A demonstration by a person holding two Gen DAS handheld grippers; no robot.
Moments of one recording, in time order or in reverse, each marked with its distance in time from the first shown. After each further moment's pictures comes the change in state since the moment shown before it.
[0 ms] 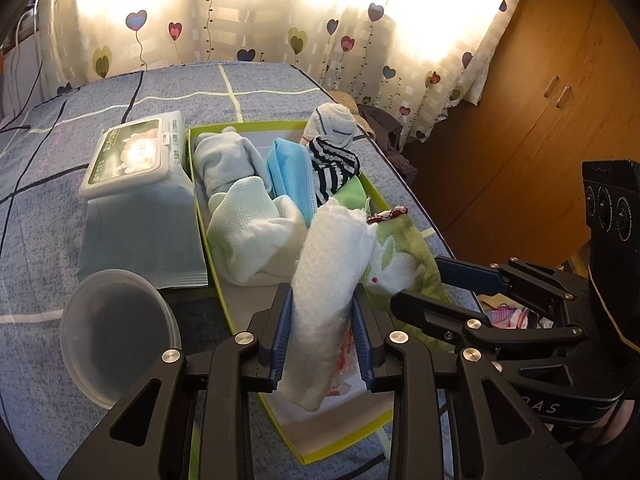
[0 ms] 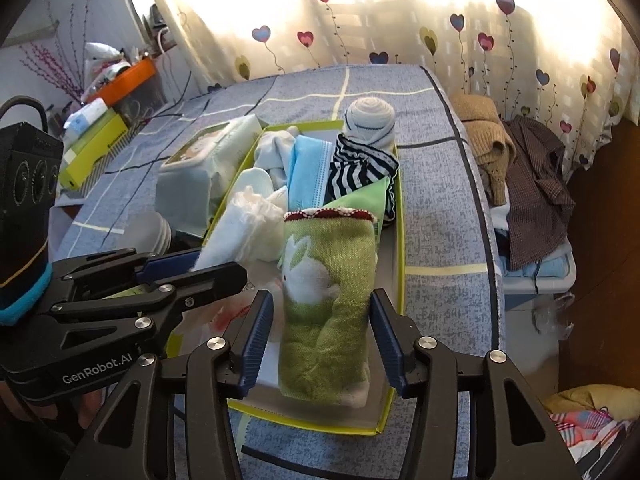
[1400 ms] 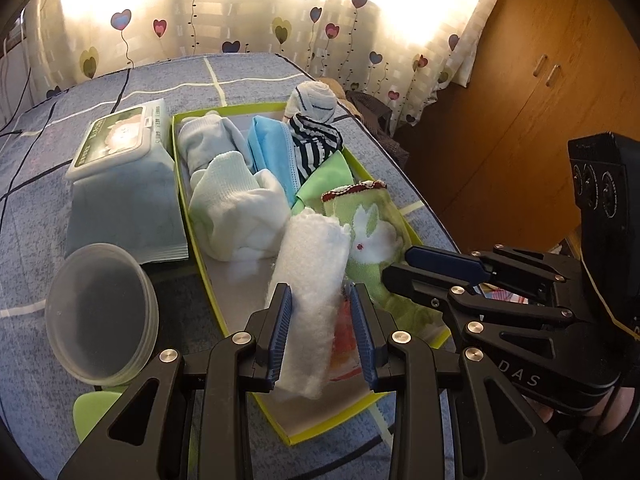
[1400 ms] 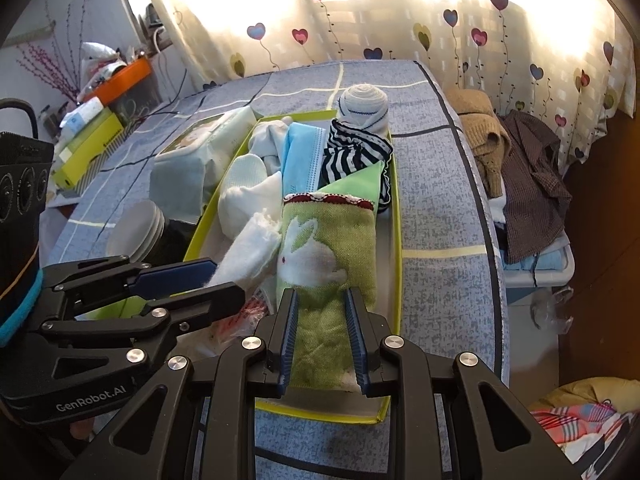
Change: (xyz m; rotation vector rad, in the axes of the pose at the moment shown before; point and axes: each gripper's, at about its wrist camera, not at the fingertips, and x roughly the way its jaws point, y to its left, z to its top) left arm 0.002 -0.010 -0.013 0.046 0.038 -0.014; right arm 0.004 0.001 -0.014 0.011 0.004 -0.015
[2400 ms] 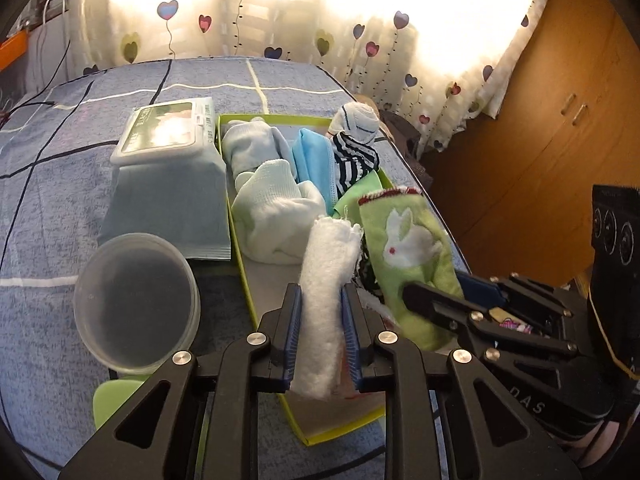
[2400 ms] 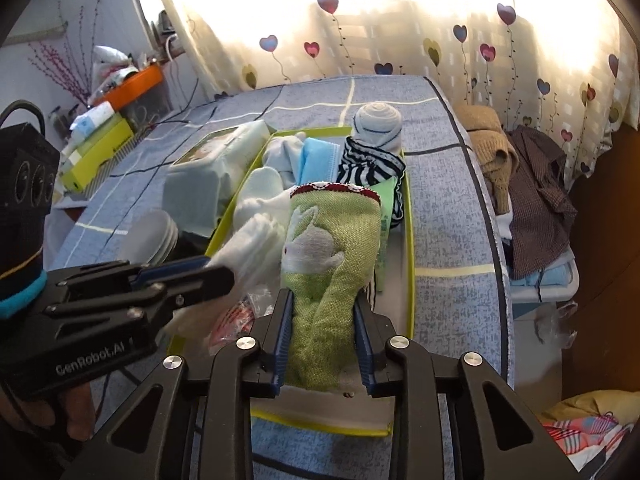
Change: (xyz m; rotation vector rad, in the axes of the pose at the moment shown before) left arm -0.007 0.015 -0.002 -0.131 -0.047 0.059; right arm -0.002 0.006 0.002 -0.026 -0.041 0.028
